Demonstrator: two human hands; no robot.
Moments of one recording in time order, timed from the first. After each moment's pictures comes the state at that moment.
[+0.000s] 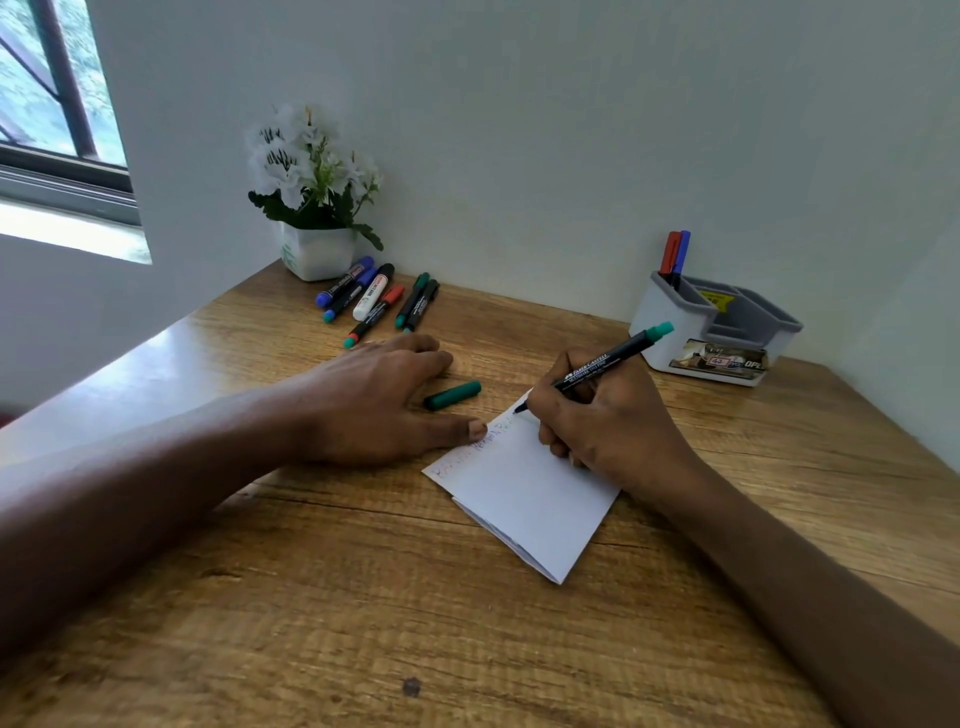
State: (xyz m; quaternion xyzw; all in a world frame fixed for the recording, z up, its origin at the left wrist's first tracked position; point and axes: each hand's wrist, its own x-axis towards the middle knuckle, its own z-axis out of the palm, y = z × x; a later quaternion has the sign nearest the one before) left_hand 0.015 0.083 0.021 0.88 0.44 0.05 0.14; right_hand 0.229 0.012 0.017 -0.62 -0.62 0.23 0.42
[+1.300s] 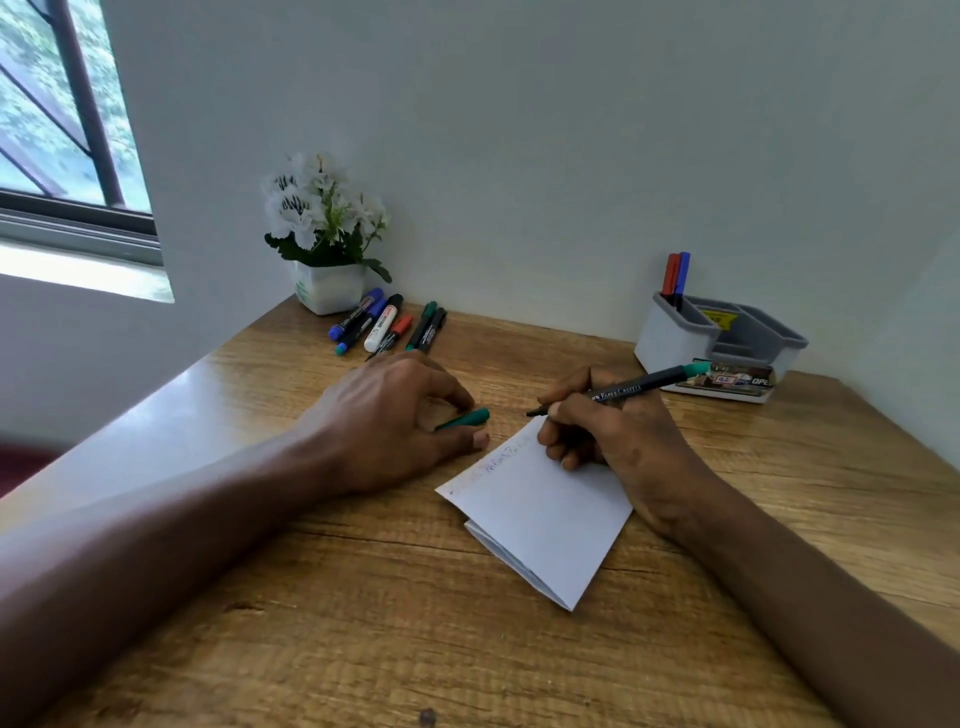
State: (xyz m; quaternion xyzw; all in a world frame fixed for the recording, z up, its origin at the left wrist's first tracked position) left_hand 0.011 0.091 0.010 0.88 0.42 0.20 0.09; right_hand 0.238 0.016 0.017 -0.56 -0.54 0.37 0.51
